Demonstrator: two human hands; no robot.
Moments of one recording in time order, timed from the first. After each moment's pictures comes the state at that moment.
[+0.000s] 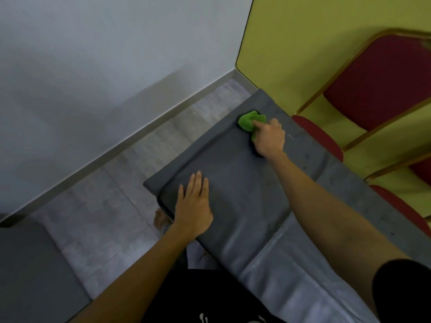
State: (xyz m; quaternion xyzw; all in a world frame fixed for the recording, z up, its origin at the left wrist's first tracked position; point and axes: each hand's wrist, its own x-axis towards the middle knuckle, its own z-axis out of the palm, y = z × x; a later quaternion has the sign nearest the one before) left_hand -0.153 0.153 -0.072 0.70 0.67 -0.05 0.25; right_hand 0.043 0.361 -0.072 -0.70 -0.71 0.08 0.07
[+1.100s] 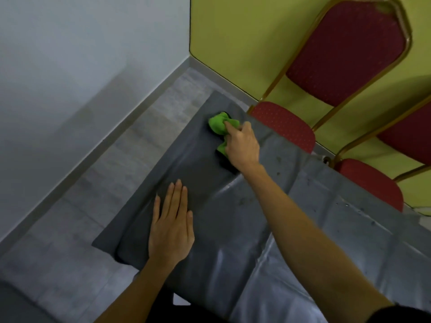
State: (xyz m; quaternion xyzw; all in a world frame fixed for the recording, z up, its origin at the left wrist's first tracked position) left_hand -0.135 0.206 -0.111 0.76 0.63 0.03 0.14; right_hand 0.068 0.387 -0.085 -0.74 -0.65 0.11 0.11
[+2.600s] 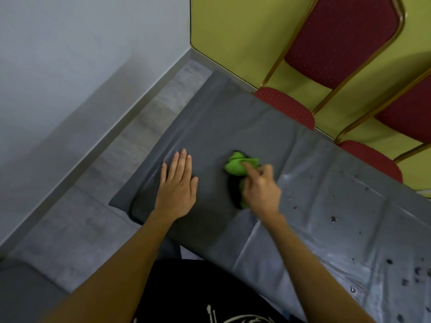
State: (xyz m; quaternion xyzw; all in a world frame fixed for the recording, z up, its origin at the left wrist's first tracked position) left_hand -0.150 0.212 -0.113 0.79 0.59 0.00 0.17; right_hand 0.079 0.182 -0.074 -0.79 -0.58 0.13 0.11
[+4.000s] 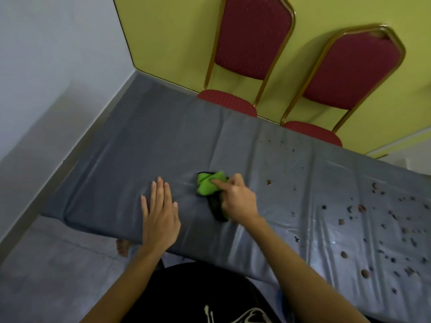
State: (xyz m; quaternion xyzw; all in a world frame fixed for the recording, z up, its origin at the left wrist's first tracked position) left_hand -0.049 0.081 -0.120 0.79 0.60 0.07 0.13; right_hand 0.170 0.058 -0.068 -0.78 -0.59 0.18 0.07
